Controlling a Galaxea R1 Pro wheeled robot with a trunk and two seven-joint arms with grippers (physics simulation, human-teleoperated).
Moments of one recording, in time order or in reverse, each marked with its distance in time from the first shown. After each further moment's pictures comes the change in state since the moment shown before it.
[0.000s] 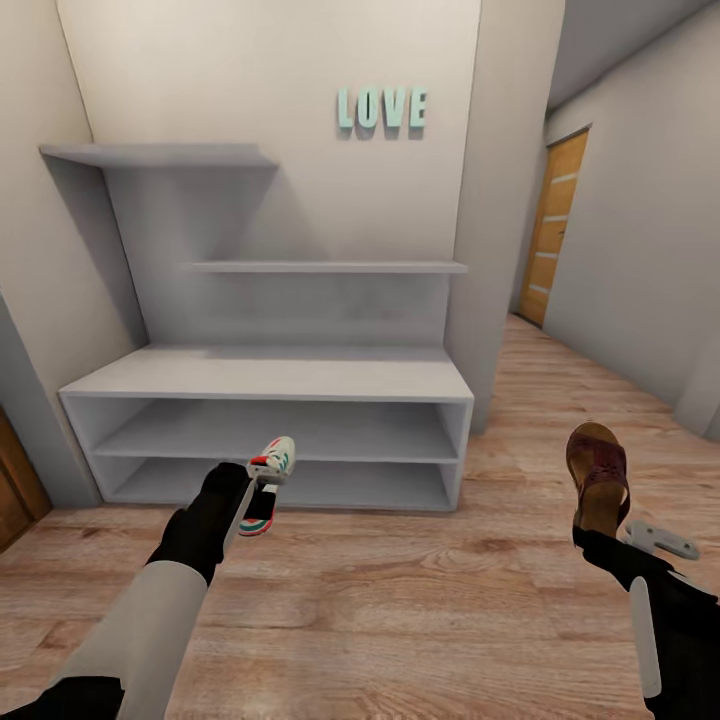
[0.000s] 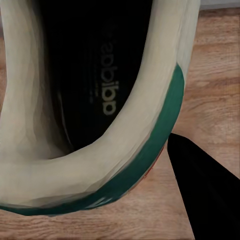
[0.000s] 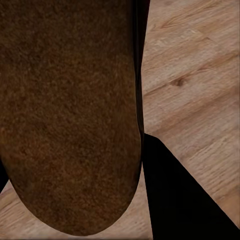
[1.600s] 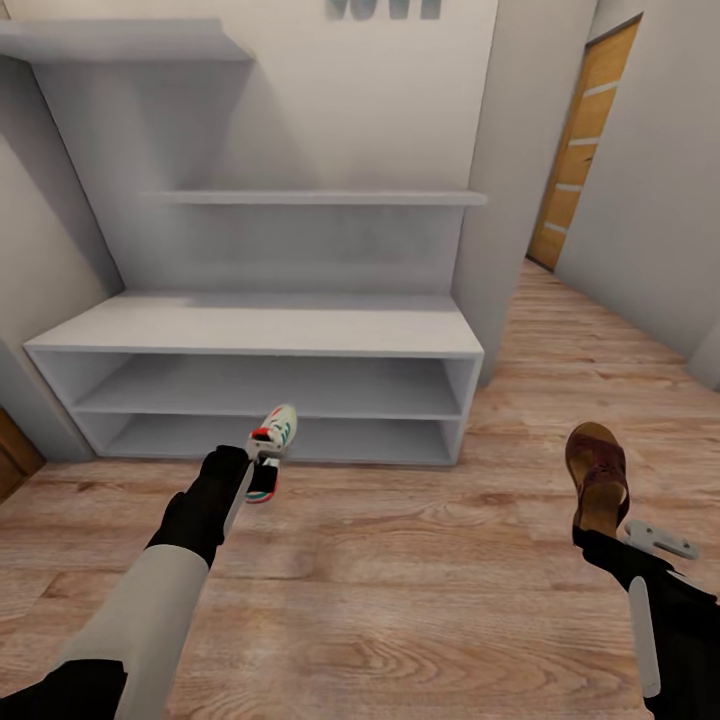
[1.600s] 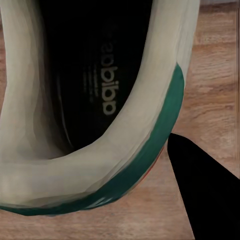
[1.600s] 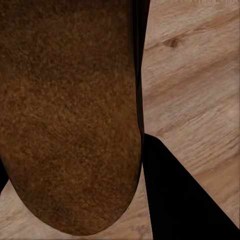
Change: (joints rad) left arm -0.045 -0.002 0.000 -0.032 0.002 -0.081 -0.001; right arm 0.000 0.000 0.003 0.000 0.006 0.000 0.001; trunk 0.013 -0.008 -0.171
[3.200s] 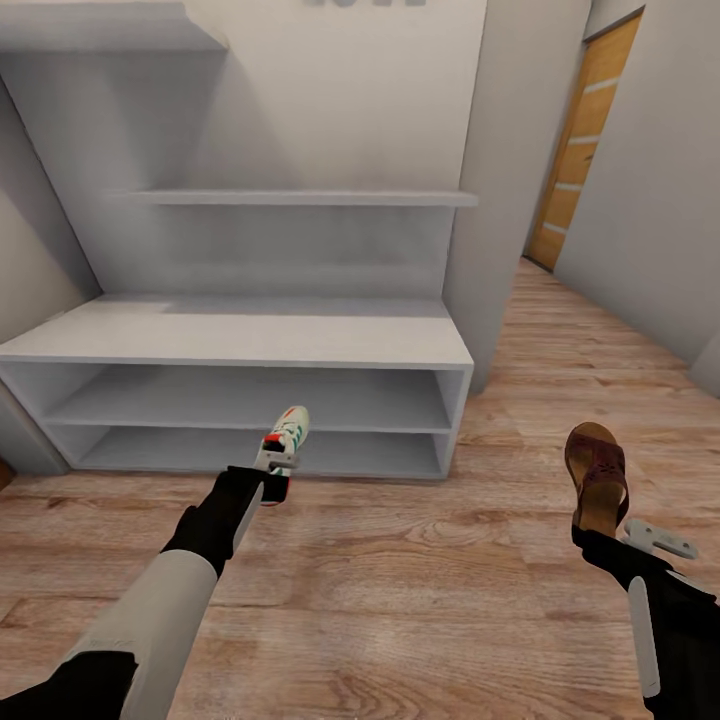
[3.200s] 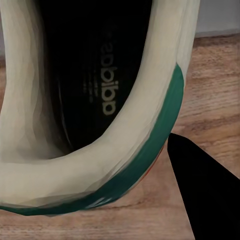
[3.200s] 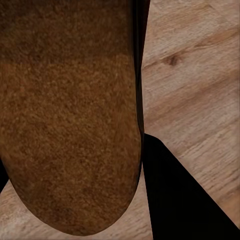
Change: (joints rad) left arm -0.002 -0.017 0.001 0.166 0.003 -0.242 0.006; right arm 0.000 0.001 0.001 0.000 0.001 0.001 -0.001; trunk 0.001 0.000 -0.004
